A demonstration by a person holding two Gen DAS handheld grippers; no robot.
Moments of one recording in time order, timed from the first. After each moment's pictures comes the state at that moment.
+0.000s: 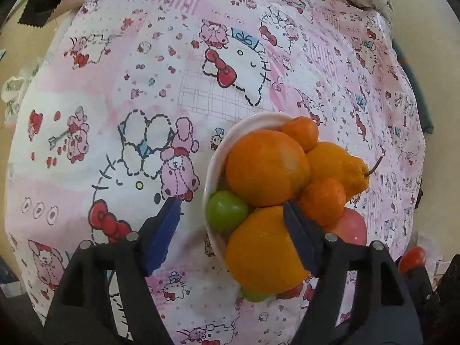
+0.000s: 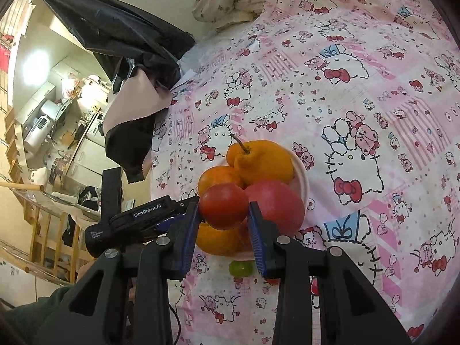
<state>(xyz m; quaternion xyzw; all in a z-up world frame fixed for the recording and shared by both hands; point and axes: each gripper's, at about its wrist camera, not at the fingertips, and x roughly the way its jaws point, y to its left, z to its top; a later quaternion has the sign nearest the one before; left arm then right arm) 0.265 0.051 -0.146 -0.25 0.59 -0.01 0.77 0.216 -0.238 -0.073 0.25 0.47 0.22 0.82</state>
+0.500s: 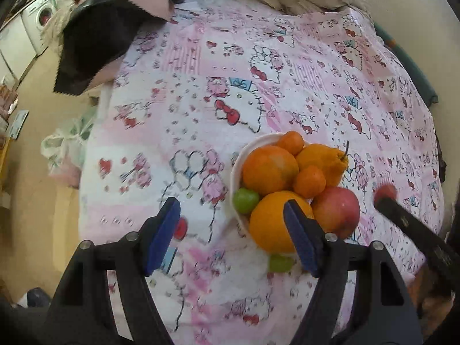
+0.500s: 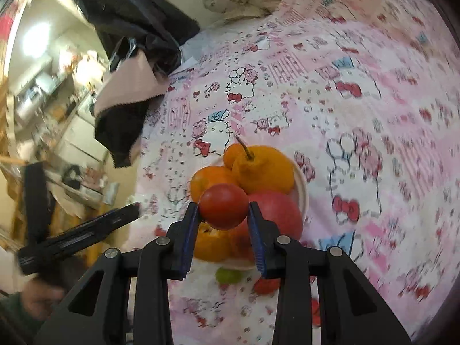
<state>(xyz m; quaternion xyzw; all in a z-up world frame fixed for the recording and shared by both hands) 0.216 0.049 -0.056 -0.12 0.54 0.02 0.83 0.246 -0.205 -0.073 0.15 0.49 0.22 0.83</state>
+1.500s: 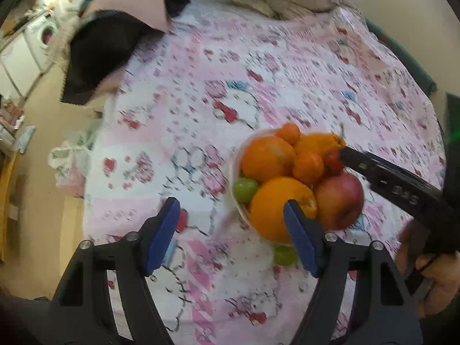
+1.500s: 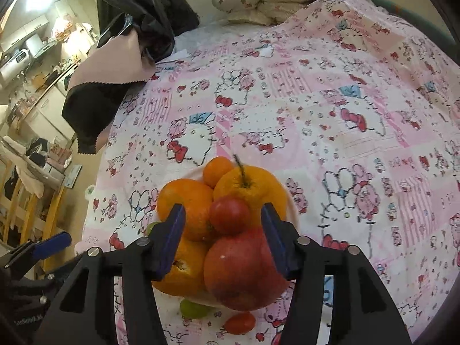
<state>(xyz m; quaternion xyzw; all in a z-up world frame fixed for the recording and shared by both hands) 0.189 0.027 -0.062 -0.08 0.50 0.04 0.86 0.265 -0.177 -0.086 0.07 0.47 0.17 0.86</state>
